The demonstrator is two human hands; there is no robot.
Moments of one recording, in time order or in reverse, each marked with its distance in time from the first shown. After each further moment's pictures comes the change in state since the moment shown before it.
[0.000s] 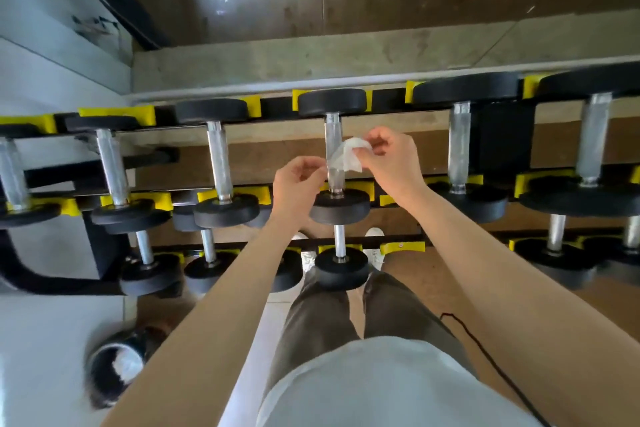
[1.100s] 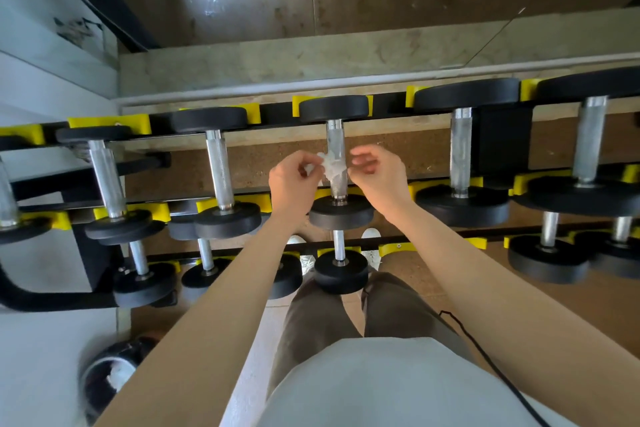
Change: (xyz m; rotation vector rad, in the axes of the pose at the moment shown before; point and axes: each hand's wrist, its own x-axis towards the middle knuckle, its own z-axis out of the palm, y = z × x) left_hand 0.036 -0.012 -0.007 0.365 0.112 0.358; right_hand -0.006 0.012 0.031 -0.030 -0.039 0.093
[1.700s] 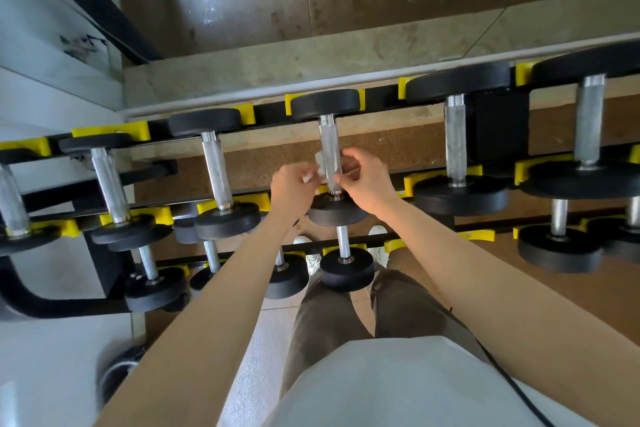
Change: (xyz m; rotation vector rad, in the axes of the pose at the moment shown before) left_hand -0.001 -0.011 0.007 0.186 -0.226 -0.094; right_hand -0.002 0.011 0.015 -0.077 -0.111 -0.007
